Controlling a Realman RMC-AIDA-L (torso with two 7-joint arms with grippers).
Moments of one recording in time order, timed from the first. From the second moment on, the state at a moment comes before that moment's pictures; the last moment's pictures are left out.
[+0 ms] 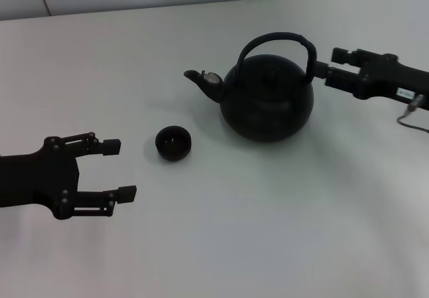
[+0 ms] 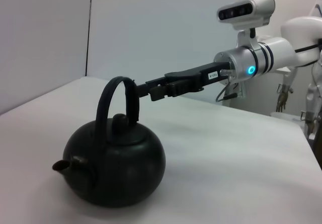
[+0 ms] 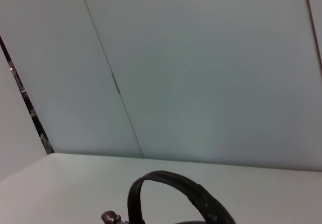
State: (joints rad) left arm -0.36 -2.02 1.00 0.87 1.83 1.69 -1.38; right arm 0.35 2.08 -0.73 -0.71 -1.70 -1.31 1.42
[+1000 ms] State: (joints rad) left arm -0.37 -2.02 1.00 0.87 1.84 1.67 -1.38; right arm 0.40 2.08 -0.78 -0.64 -1.66 -1.16 1.40
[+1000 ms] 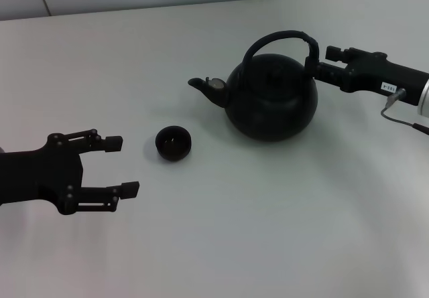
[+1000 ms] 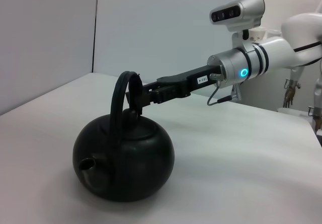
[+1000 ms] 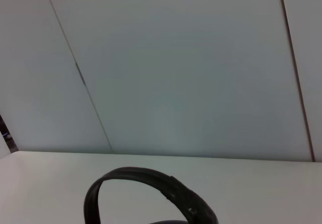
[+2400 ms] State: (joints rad) left arm -0.38 -2.02 1.00 0.87 1.84 1.64 -1.38; right arm 0.44 2.08 -0.81 -0.60 -1.63 -1.13 1.31
